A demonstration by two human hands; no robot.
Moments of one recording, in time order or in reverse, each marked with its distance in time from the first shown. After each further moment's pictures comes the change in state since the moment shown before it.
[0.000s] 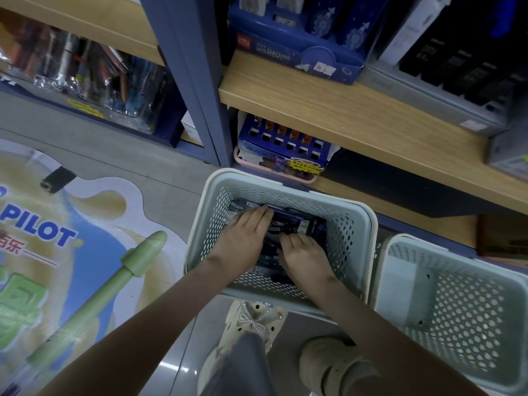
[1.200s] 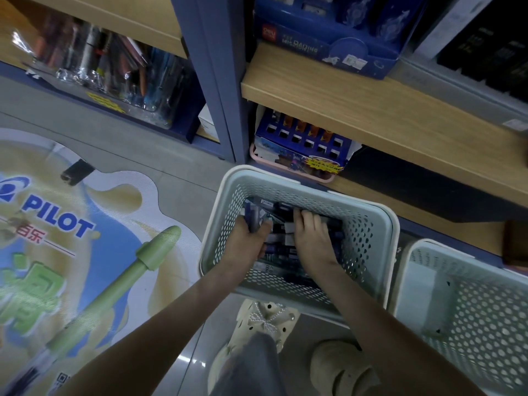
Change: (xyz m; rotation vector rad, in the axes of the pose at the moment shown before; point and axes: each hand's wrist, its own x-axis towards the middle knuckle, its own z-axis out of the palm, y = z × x) left_hand 0.004 0.010 -0.012 -1.329 0.091 -1.132; right_hand 0.031 0.005 0.032 -0.127 -0.267 0.242
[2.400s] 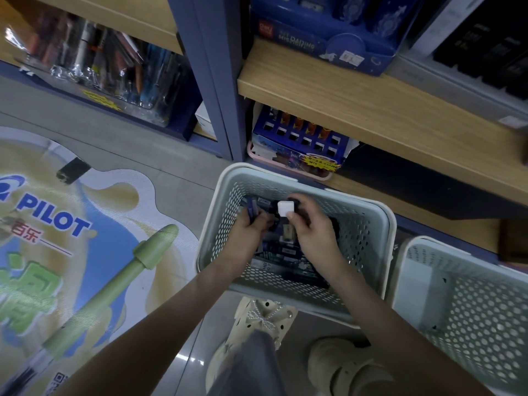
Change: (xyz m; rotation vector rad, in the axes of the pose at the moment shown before) left_hand 0.002 0.004 0.001 -0.160 -0.152 0.061; right_hand -0.008 -0.006 -0.069 1.181 0.051 0.169
